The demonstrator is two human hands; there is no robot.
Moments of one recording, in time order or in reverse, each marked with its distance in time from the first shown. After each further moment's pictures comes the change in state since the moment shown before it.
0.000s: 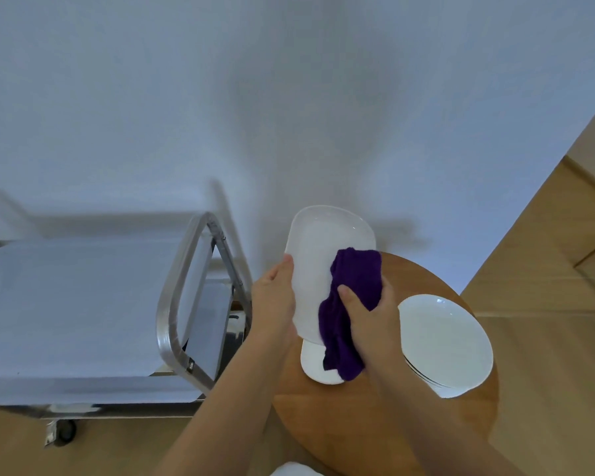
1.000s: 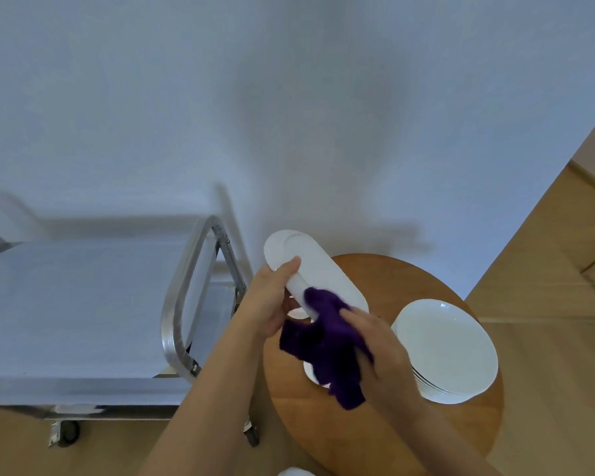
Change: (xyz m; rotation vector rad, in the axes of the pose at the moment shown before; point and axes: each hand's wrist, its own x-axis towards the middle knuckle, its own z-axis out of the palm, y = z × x) left_hand 0.028 0.016 -0.017 0.035 -0.227 -0.104; right_hand -0.024 0.019 -0.025 -0.514 -0.256 -0.867
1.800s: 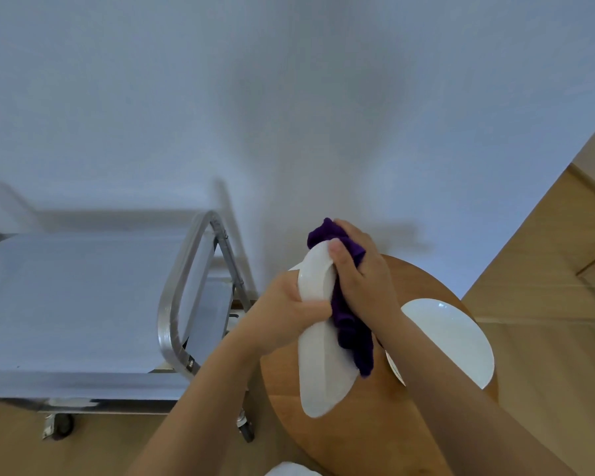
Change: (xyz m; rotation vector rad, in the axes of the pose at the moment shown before) left_hand -0.058 0.007 0.012 0.634 -0.360 0.304; right_hand 0.090 -0.005 0.002 0.216 -0.065 0.452
